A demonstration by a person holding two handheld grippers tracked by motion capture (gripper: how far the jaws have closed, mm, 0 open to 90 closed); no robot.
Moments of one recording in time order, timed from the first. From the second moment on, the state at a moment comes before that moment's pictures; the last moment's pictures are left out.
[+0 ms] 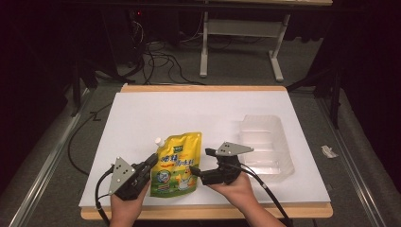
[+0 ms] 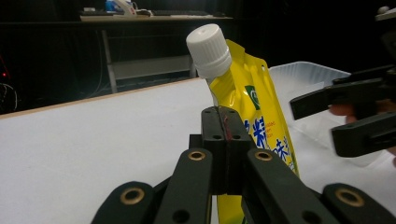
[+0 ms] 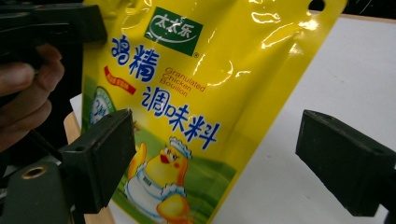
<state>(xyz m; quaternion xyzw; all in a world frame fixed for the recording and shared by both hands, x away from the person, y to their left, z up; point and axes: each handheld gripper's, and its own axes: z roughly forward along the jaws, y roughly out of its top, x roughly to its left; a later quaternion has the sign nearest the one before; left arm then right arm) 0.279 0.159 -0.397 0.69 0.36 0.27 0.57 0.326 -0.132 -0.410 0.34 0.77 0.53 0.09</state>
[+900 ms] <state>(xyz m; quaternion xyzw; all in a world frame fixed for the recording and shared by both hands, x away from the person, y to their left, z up) 0.281 0.162 -0.397 0.68 0.36 0.26 0.58 0.332 -0.135 -0.417 0.35 0.75 0.56 0.07</state>
